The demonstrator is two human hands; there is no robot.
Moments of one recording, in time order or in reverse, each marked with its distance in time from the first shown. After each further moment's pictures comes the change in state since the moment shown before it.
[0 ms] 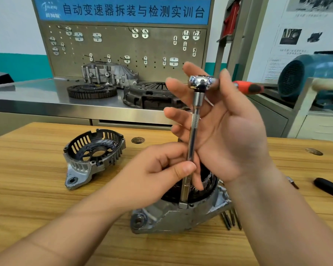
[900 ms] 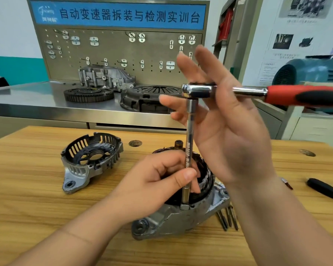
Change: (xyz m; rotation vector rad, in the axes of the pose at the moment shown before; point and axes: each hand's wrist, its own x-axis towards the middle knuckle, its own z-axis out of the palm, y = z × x) left_hand -0.006 -0.001 0.008 -0.007 0.054 -0.030; right_hand -0.004 -0.005 0.009 -0.221 -0.067 -0.278
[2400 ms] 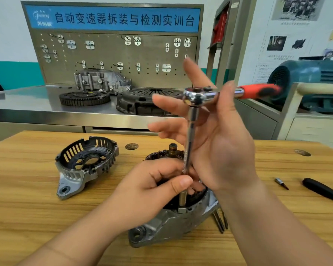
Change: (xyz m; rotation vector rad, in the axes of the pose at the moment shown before) left_hand -0.002 0.004 0.003 0.064 0.036 -0.039; right_hand -0.012 0.009 -0.002 0.047 -0.008 0.052
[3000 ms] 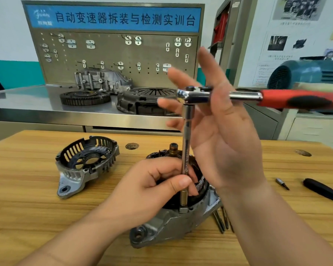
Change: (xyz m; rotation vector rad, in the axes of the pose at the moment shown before) left_hand -0.001 0.003 0.001 -0.002 0.007 0.014; right_hand 0.004 -0.005 -0.003 -0.133 0.069 -0.081
